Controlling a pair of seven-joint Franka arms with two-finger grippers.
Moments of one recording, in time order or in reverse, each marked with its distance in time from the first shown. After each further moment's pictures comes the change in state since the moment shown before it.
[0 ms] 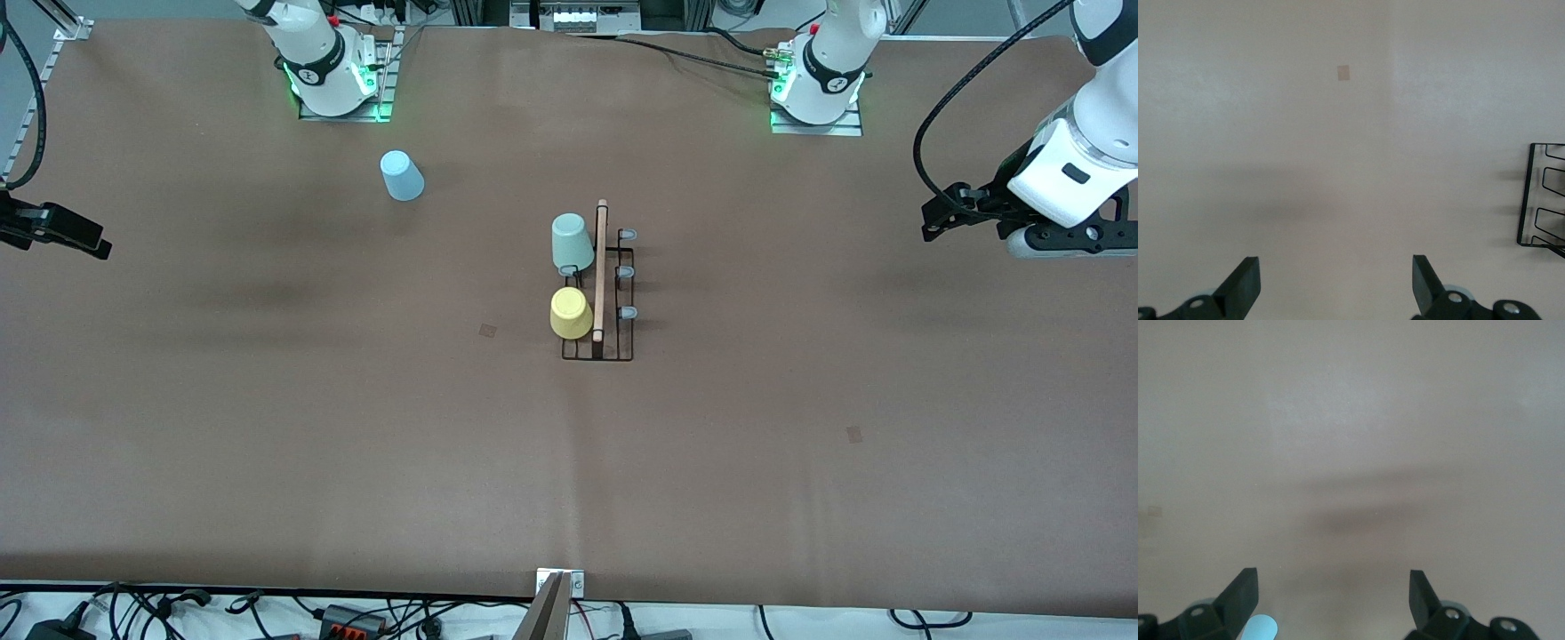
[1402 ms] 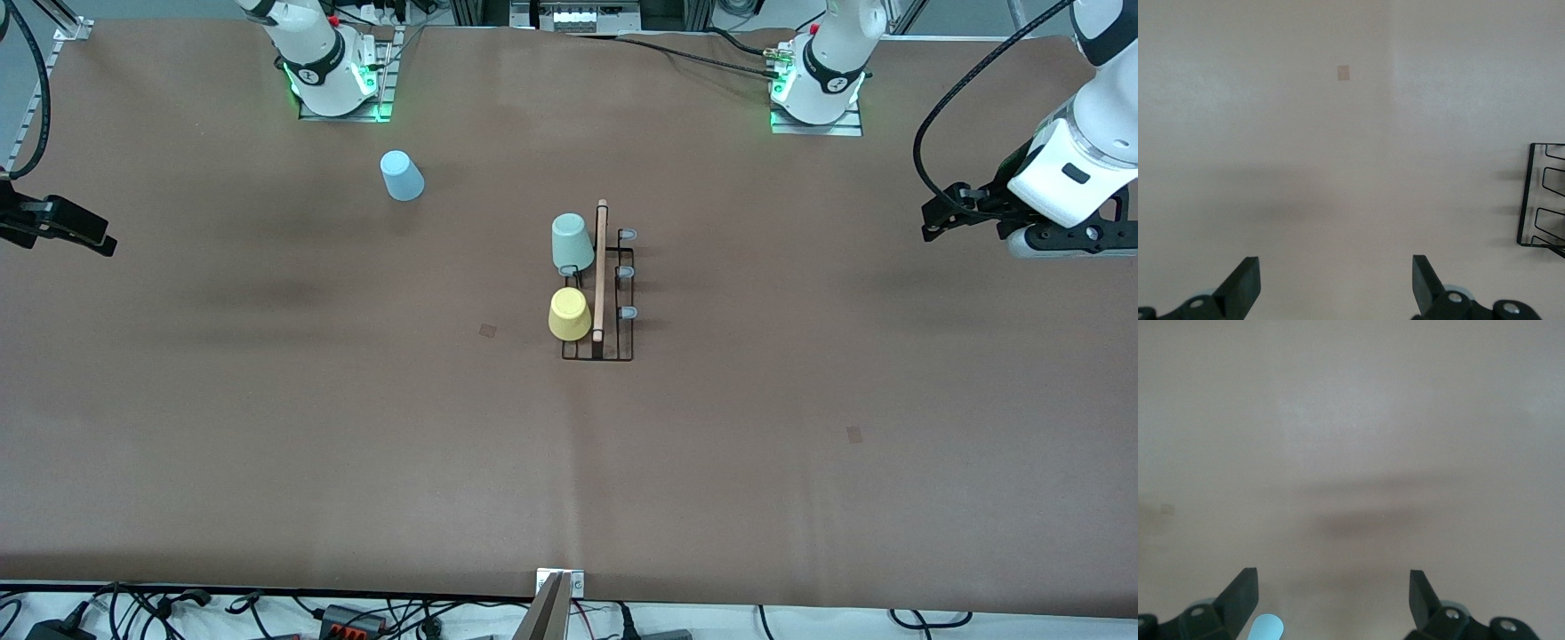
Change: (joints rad) left arm 0.000 0.000 0.000 0.000 0.000 0.000 0.000; right arm 0.017 -0.005 0.000 0.011 0.012 -0.005 0.000
